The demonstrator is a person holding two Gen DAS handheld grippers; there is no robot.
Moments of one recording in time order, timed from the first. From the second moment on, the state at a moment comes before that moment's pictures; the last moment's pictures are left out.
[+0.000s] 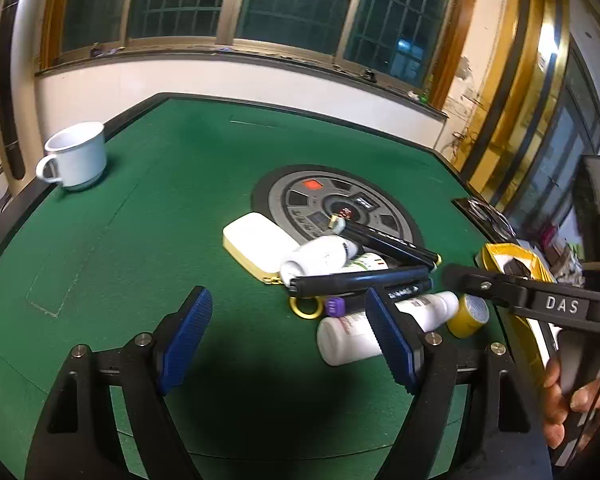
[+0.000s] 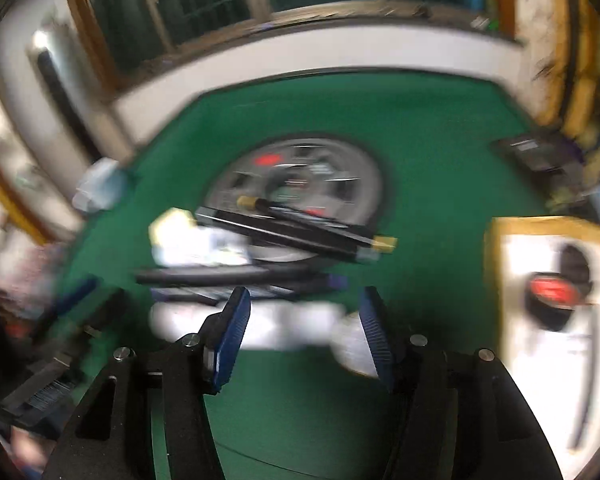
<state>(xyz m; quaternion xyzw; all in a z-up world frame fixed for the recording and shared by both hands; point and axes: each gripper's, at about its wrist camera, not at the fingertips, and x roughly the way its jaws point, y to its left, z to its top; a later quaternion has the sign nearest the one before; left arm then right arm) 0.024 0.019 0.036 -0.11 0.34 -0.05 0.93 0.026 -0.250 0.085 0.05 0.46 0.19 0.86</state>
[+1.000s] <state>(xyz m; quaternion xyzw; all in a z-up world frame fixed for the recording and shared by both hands) 0.016 -0.004 0.036 0.04 0.36 -0.24 0.90 -0.047 -0.224 0.042 -0.04 0.50 0.27 0.82</state>
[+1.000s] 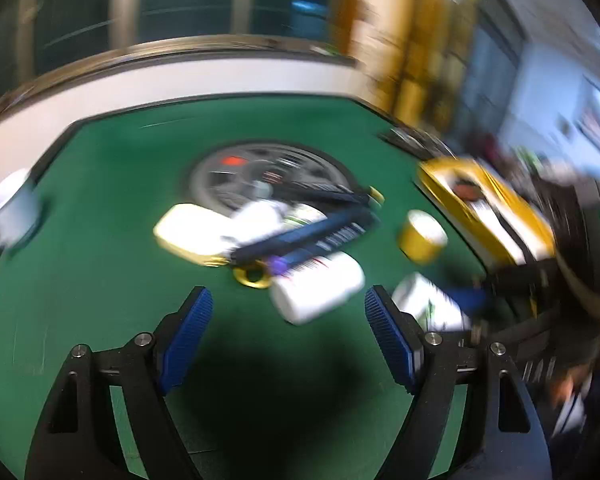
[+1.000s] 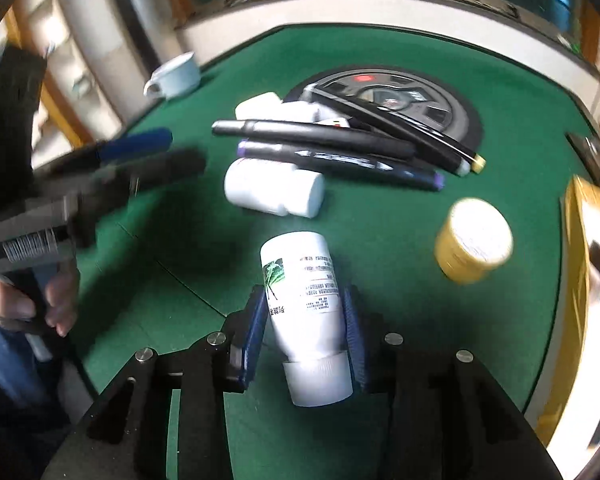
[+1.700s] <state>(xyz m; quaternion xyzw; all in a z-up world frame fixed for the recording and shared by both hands) 0.018 -0.074 0.010 0.16 0.40 -0.37 0.82 -0.070 -0.278 0.045 0.06 0.48 0.26 0.83</state>
